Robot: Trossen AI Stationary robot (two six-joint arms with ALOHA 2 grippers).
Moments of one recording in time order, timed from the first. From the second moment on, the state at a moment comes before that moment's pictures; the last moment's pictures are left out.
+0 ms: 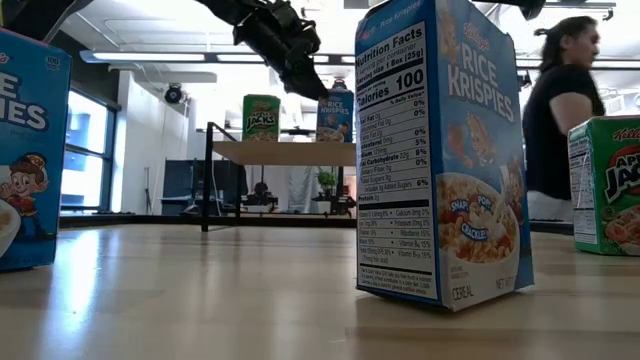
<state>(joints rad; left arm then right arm) 0.71 1.92 1.94 -0.75 0.37 0.41 0.15 0.64 0.88 -0.47 0.41 0.25</state>
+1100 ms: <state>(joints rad) 0.70 1.92 1.94 -0.79 0.35 0.40 0.15 0.64 0.88 -0.47 0.41 0.25</state>
